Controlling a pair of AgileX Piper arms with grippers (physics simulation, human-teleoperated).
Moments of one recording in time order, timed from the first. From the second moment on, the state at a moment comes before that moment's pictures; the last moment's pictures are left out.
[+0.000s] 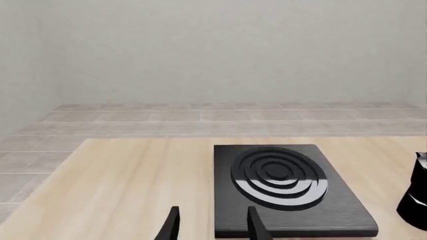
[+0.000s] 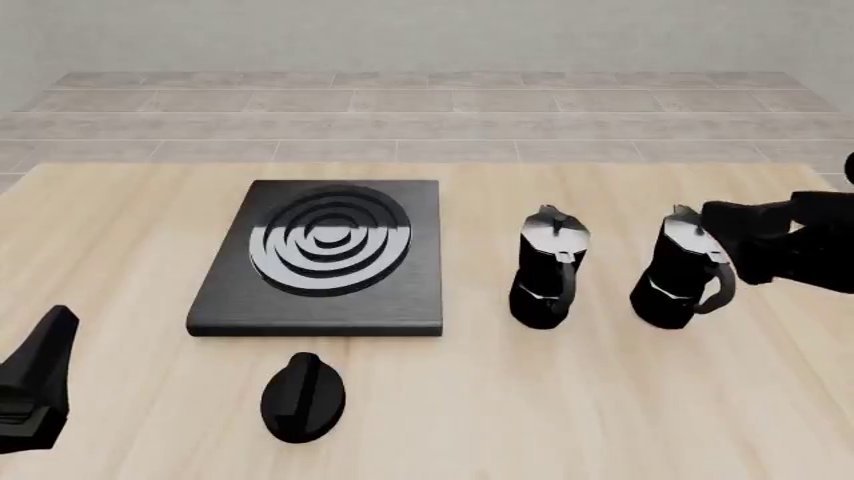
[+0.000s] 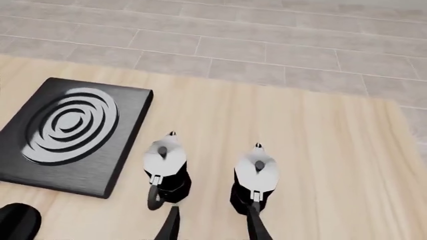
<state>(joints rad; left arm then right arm) 0.00 0.01 0.00 0.00 0.01 0.16 0.71 -0.58 0.35 -0.01</state>
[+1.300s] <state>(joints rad) -0.01 0.02 0.00 -0.01 -0.02 0.35 1.18 -0.84 0.41 0.19</state>
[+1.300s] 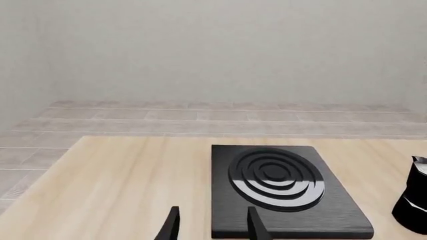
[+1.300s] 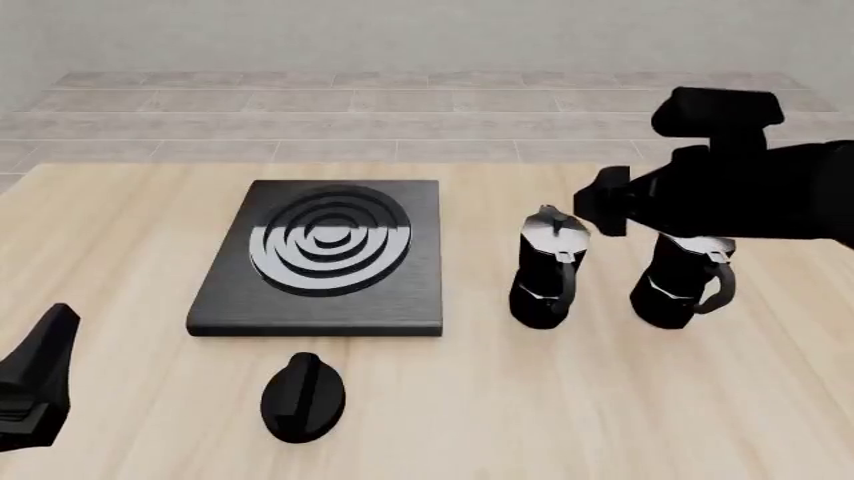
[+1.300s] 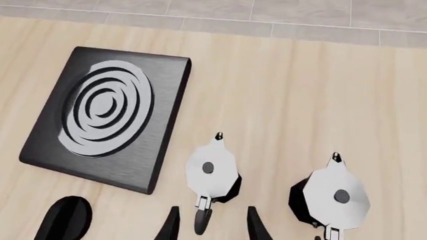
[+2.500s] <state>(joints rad) 0.00 0.03 0.00 -0.02 -0.03 0.40 1.37 -0.79 0.28 0.28</state>
